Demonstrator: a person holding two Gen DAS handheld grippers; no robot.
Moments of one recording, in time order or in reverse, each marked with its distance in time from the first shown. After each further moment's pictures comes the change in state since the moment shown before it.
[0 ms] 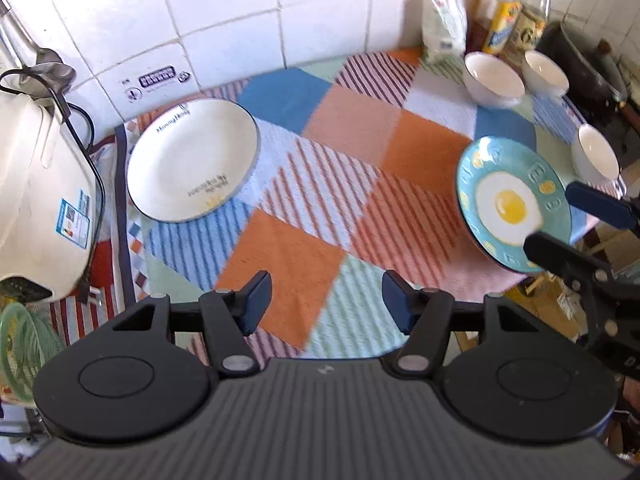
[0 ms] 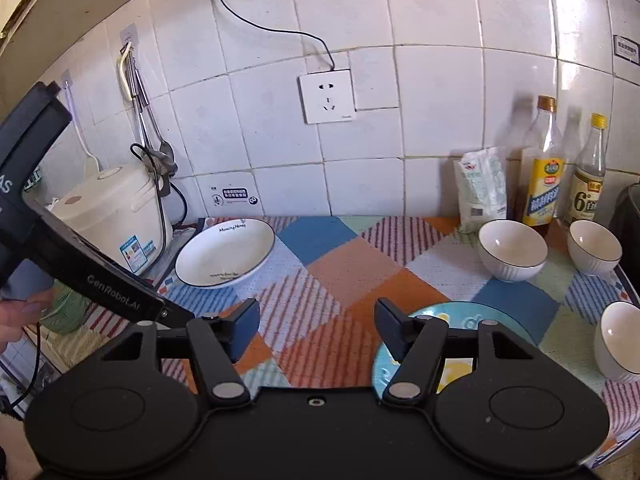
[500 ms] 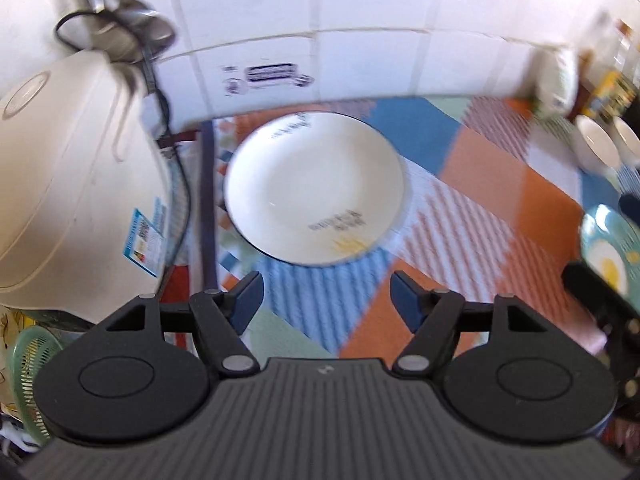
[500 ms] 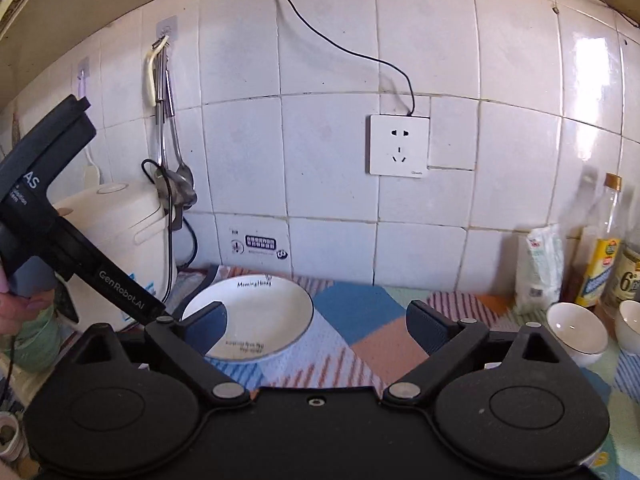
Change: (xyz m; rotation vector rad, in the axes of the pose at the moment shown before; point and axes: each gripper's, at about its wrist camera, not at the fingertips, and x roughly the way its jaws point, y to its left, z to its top) left arm 0.053 0.149 0.025 -0.158 -0.072 0.080; right arm 0.108 0.092 0.014 -0.114 -0.165 -0.035
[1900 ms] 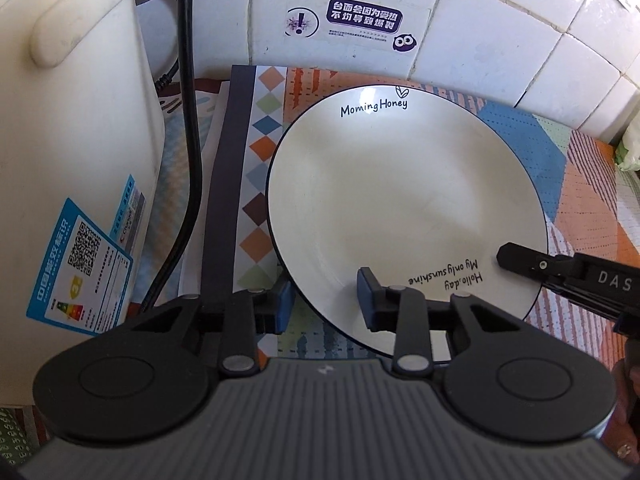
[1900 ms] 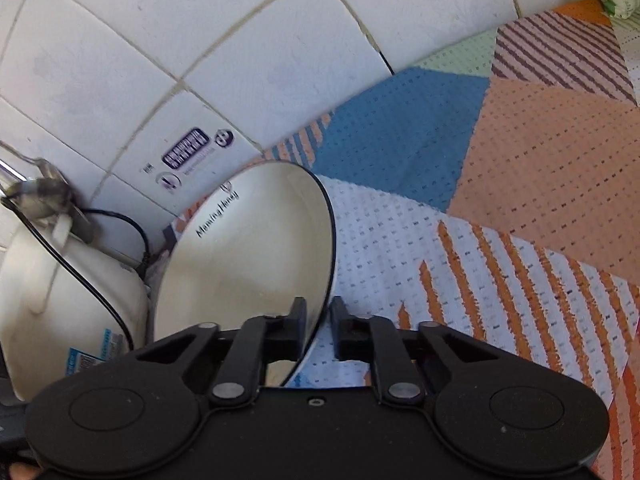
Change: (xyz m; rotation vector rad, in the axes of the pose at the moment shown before) left arm 0.131 0.066 0.022 -0.165 0.017 -0.043; right arm 0.224 -0.024 -0.061 0.674 0.423 0.118
